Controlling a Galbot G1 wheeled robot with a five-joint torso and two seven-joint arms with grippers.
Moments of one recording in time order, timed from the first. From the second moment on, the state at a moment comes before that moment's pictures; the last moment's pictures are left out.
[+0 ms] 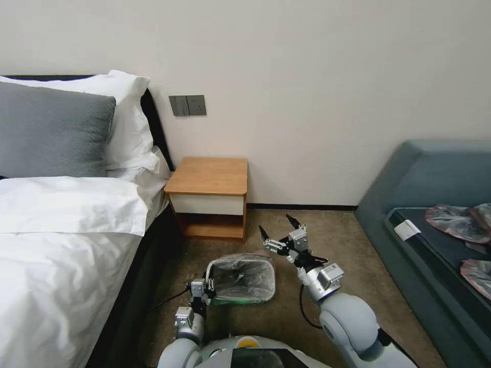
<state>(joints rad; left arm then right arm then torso) 1.74 -1.33 -0.28 -2.01 -0.24 -0.02 -0.21 -1.51 1.15 0.29 2.38 0.15 -0.24 0.03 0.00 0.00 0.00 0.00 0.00</state>
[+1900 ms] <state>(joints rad) 1.65 -1.28 -0.33 -2.08 -0.30 0.09 -0.21 -1.55 1.20 0.31 2.35 0.15 -0.23 0.05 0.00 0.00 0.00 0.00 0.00</state>
